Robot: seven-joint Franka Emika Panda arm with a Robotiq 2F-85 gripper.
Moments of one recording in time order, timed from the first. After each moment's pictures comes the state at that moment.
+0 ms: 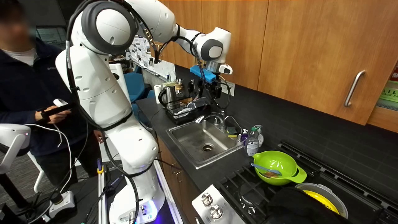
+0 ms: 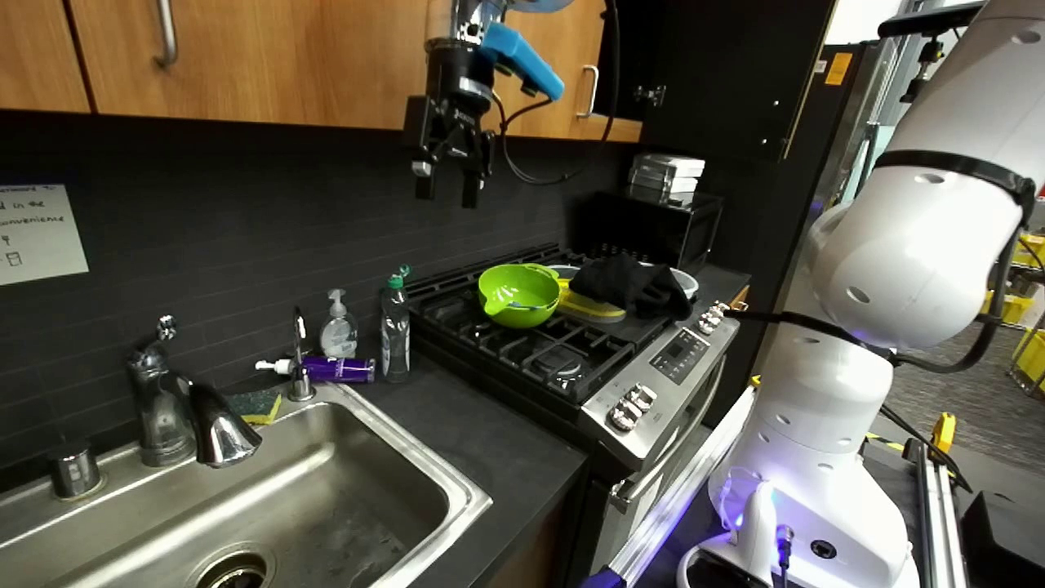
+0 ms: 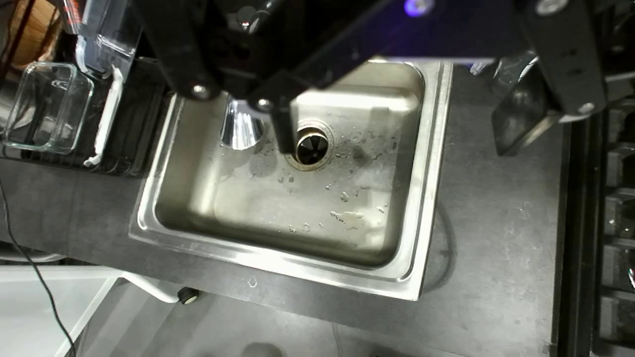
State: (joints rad) arm 0.21 -0.26 0.08 -2.23 0.27 1.87 -0.06
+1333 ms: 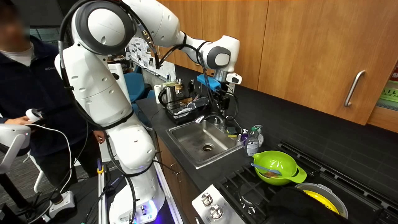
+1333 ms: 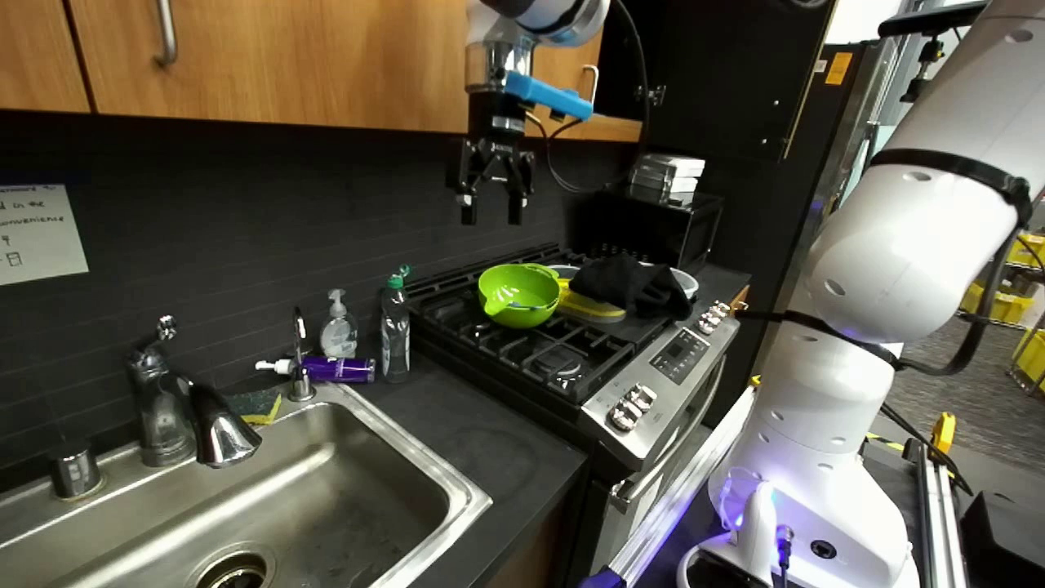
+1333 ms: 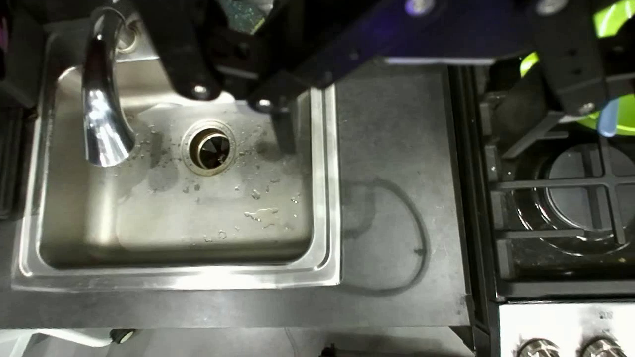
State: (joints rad) arm 0.08 -0.27 0.08 -2.31 0.16 1.91 0.07
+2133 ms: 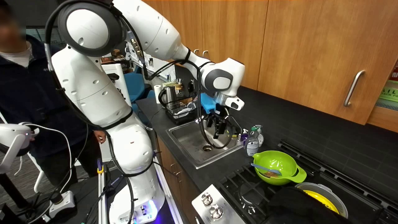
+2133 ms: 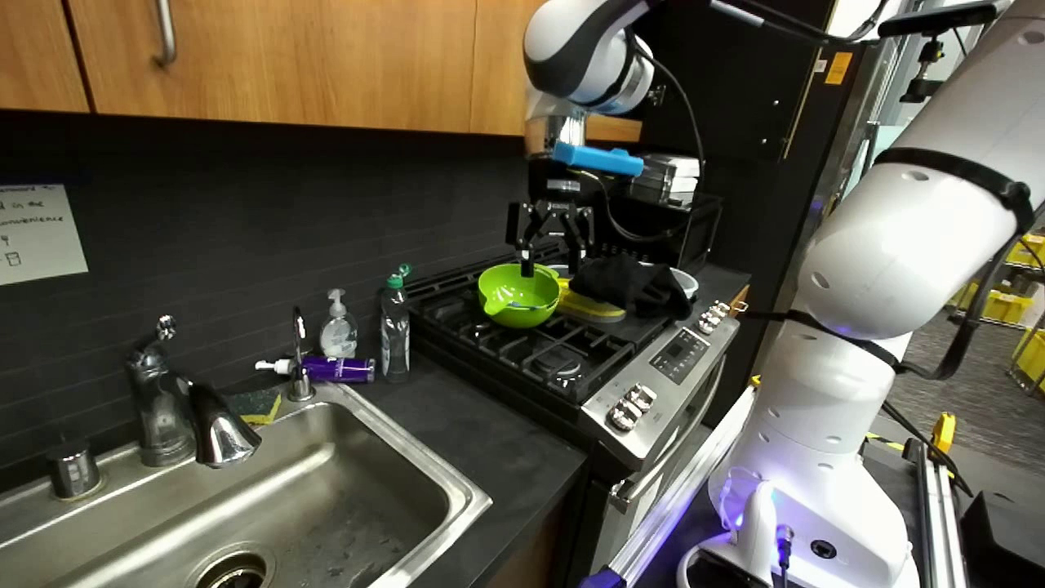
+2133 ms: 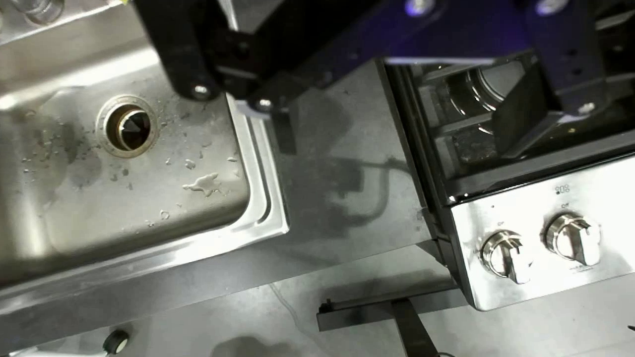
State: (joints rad) arm -0.01 -0.32 0.01 -2.55 0.17 1.99 0.13
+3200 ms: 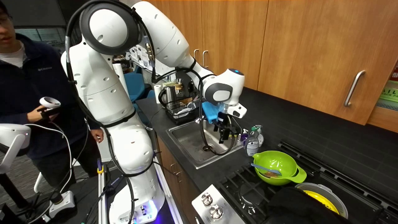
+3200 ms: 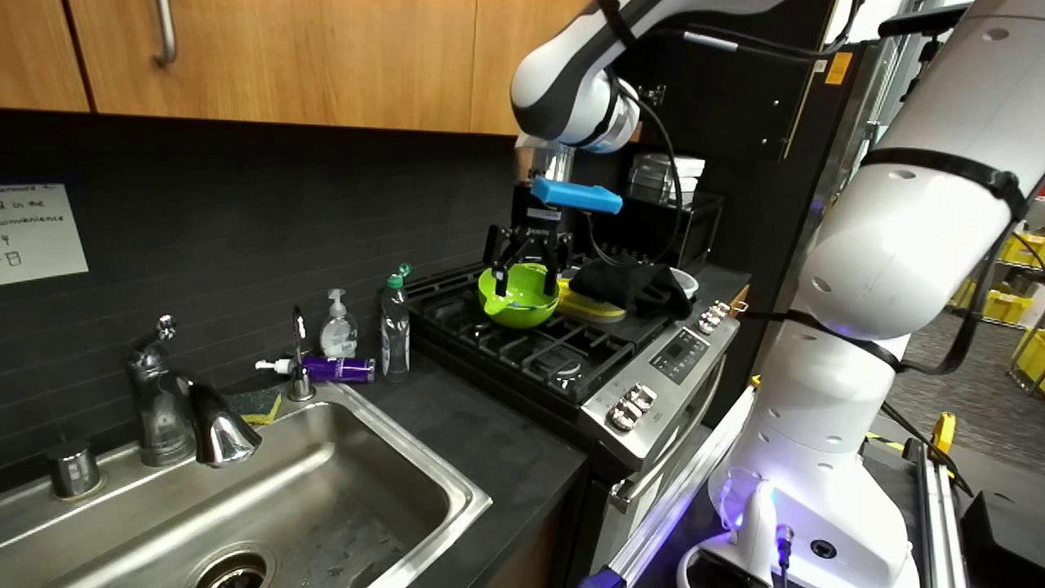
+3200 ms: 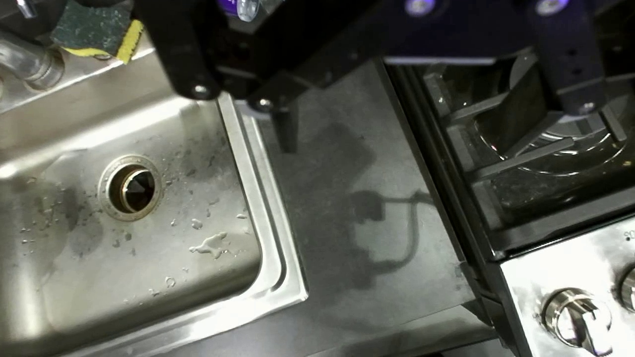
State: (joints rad) arm 0.01 -0.22 0.02 -2.59 0.23 2.25 0.14
